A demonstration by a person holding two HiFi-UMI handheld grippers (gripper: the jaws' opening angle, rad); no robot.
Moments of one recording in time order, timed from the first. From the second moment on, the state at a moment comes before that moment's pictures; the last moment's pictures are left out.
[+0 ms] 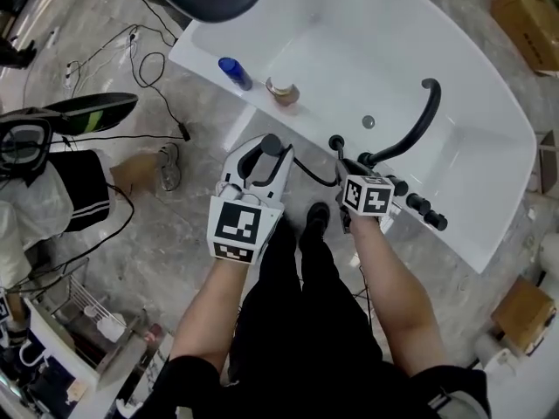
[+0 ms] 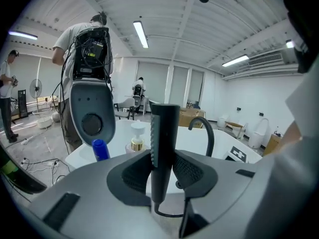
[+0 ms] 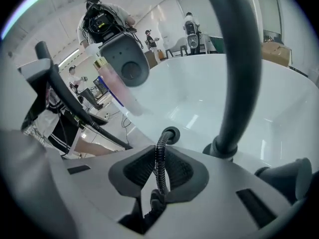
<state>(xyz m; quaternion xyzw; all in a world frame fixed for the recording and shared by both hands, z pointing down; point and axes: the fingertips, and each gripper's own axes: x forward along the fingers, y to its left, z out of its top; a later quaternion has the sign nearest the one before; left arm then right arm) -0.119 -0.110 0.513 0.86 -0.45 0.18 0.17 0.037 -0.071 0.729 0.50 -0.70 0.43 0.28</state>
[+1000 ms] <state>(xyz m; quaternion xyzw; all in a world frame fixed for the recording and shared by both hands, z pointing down) -0.076 -0.103 0.295 0.87 -0.47 0.13 0.08 0.108 -0.067 0.439 0.51 -0.81 0.27 0.13</state>
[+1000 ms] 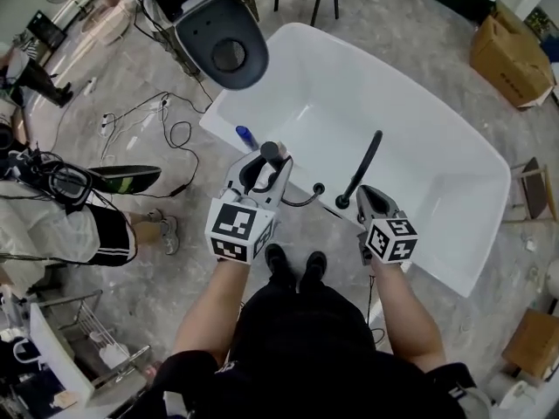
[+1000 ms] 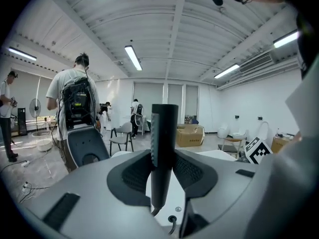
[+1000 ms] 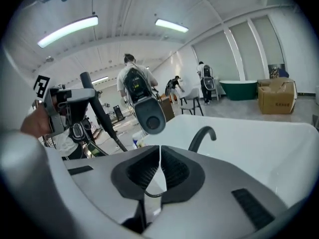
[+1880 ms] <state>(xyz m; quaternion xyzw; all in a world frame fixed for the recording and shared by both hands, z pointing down) -0.057 -0.121 0.226 0.88 -0.46 0.07 0.04 0.152 -0.093 0.300 0.53 -0.83 0.19 0.03</state>
